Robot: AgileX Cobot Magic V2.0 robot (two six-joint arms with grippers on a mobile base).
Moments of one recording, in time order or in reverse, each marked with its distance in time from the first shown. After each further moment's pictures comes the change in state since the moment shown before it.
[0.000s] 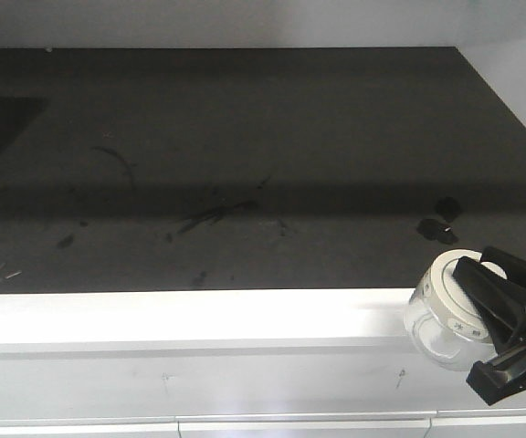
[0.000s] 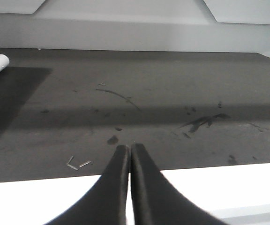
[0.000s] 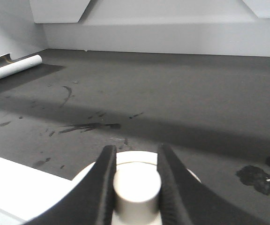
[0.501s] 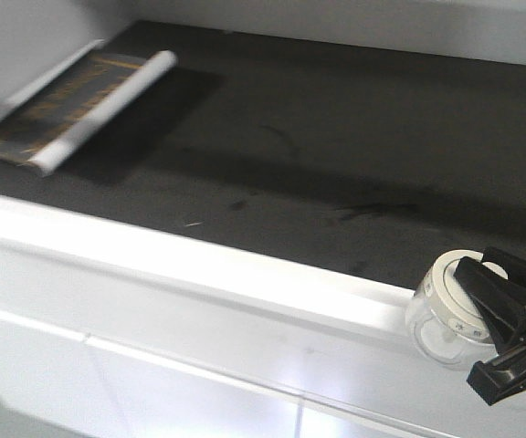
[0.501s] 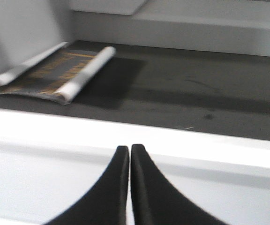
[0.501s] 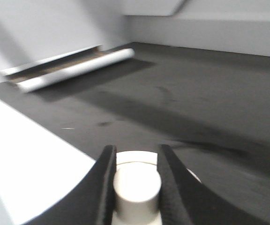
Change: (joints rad) left arm 0.000 0.000 0.000 0.000 0.000 0.000; right arm 0.000 -0.003 0.000 0.001 0.009 -0.002
